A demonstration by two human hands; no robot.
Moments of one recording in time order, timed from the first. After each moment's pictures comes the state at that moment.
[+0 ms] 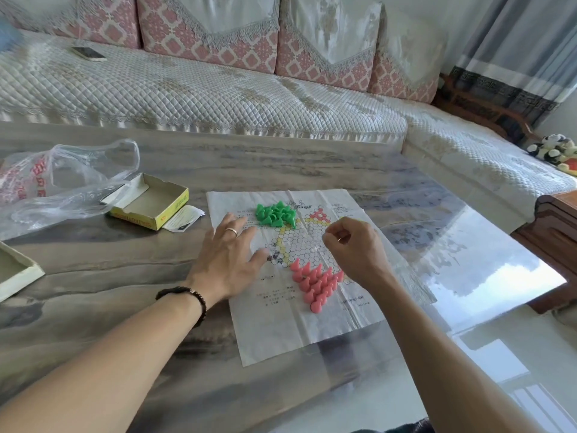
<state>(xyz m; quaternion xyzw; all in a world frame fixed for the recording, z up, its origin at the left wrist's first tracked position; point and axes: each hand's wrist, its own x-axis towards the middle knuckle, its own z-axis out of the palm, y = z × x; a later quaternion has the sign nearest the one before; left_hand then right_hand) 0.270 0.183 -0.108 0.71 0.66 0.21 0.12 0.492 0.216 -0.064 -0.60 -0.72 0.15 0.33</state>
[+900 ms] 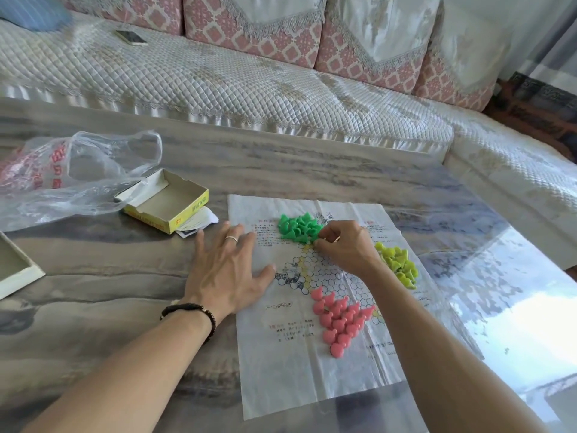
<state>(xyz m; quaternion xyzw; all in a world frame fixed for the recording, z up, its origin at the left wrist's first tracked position) 0.256 0.199 -0.128 0.66 0.74 0.14 0.02 0.456 0.311 -0.094 -0.57 -0.78 0.19 0.17</state>
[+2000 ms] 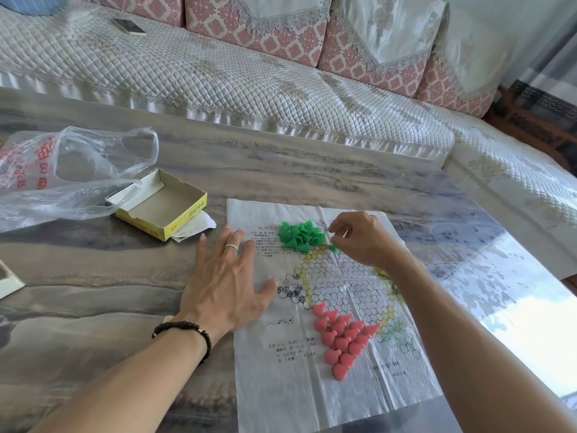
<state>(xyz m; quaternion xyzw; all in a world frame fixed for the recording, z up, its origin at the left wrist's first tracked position) 0.257 0.200 -0.127 0.66 0.73 0.16 0.05 0.464 0.341 -0.064 -0.51 -0.84 0.14 0.09</state>
